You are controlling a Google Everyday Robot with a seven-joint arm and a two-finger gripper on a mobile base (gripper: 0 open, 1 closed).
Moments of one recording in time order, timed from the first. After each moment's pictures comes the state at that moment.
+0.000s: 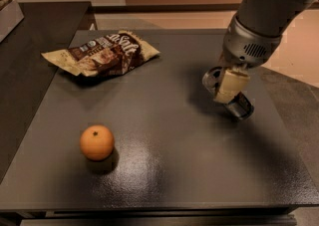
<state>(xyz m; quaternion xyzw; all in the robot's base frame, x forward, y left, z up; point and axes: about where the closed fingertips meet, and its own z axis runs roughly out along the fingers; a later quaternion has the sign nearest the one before) 0.472 -0.142 0.907 -0.63 0.77 0.05 0.09</state>
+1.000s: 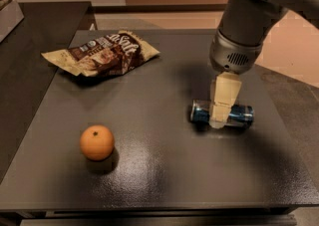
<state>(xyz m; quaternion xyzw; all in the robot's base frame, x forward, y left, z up) 0.477 -0.128 0.882 -0.64 0.76 0.05 0.06</state>
